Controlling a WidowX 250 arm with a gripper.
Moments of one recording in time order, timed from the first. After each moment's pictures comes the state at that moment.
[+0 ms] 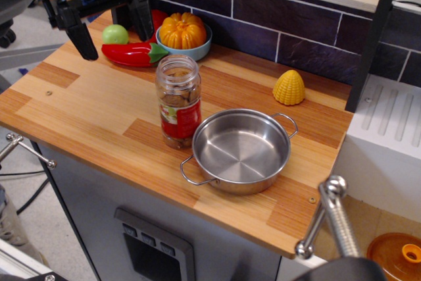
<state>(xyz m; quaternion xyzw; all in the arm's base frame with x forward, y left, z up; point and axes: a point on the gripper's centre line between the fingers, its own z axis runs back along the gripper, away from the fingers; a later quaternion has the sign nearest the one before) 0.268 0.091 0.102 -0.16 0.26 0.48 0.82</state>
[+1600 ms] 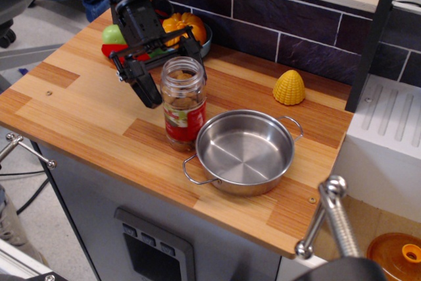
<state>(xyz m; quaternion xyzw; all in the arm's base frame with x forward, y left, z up) 0.292 0.041 0.038 -0.19 0.36 0.50 0.76</state>
